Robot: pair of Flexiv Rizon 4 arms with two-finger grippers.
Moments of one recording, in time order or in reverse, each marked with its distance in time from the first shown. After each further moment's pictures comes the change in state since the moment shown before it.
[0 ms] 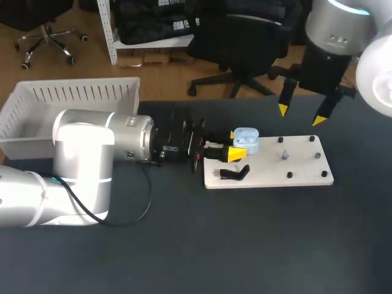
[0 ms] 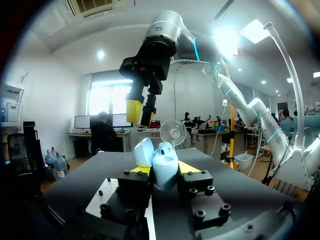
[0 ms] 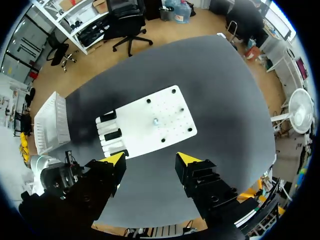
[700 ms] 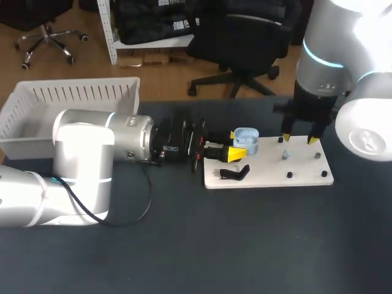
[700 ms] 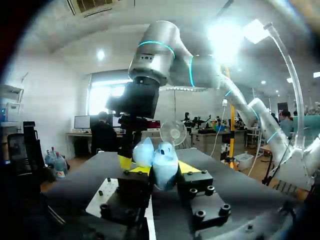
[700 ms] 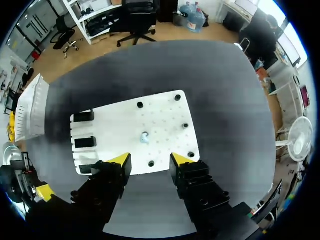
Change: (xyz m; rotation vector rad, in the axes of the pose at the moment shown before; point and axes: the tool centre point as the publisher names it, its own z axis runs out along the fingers) left arm 0.000 0.000 0.000 0.000 0.000 0.000; right arm -0.015 -0.021 0.096 0.070 -0.044 -0.163
